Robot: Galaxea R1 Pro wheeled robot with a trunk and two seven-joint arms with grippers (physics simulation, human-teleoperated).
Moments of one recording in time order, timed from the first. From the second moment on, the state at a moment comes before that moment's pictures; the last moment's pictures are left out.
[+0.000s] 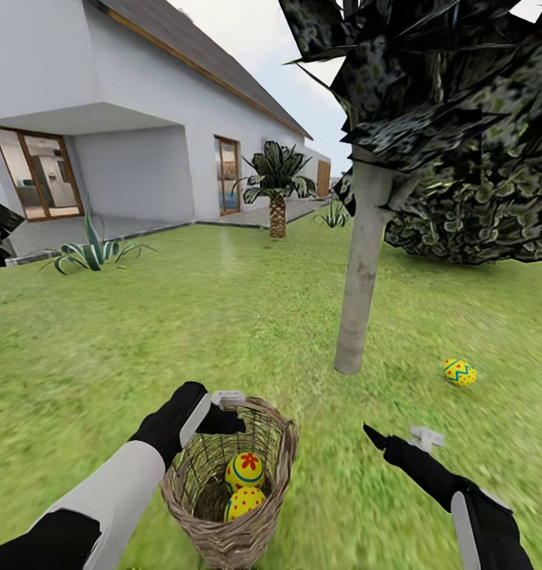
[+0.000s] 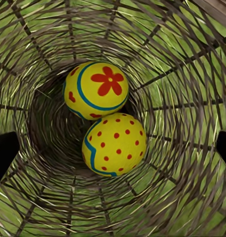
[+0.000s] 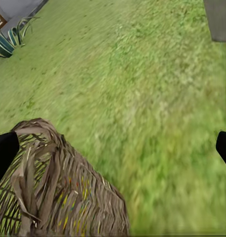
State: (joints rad) left arm -0.83 -0.09 -0.22 -0.59 0.26 0.92 -0.01; right arm -0.27 0.06 -0.50 -1.26 -0.07 0.48 0.64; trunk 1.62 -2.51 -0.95
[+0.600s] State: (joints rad) left arm -0.83 -0.09 -0.22 -0.59 0.26 0.87 -0.01; right arm -0.26 0.05 -0.50 -1.26 -0.07 0.48 0.64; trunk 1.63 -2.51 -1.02
